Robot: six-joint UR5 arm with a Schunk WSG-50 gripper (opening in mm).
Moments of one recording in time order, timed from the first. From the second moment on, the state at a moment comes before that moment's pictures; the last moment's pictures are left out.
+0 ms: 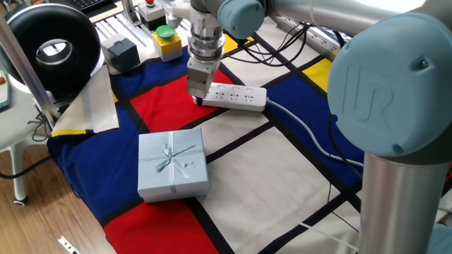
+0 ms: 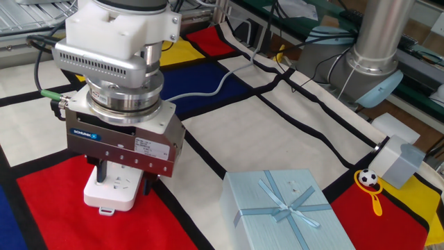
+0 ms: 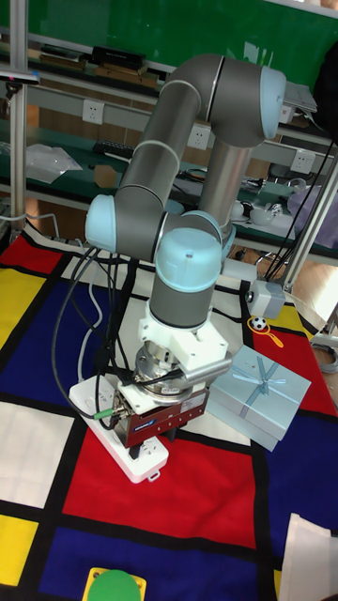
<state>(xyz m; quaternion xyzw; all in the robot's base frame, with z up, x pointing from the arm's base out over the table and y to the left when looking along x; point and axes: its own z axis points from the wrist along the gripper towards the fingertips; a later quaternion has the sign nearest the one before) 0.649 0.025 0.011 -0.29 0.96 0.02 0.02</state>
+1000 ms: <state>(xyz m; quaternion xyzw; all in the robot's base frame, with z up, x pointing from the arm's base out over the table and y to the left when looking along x) 0.648 0.025 0.012 -0.29 0.96 0.03 0.02</state>
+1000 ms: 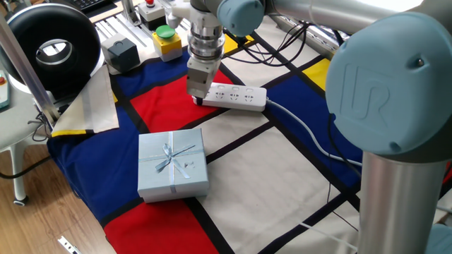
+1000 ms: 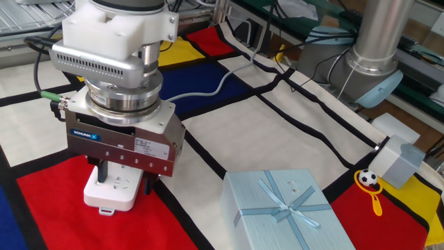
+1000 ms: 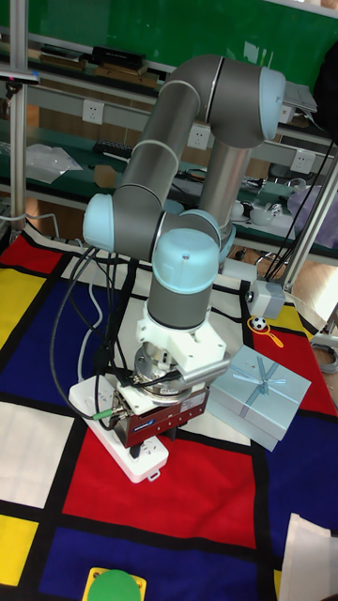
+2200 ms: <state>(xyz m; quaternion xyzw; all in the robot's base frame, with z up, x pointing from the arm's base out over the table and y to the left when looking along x) 0.633 0.018 0.016 -0.25 0.97 0.06 -0.04</state>
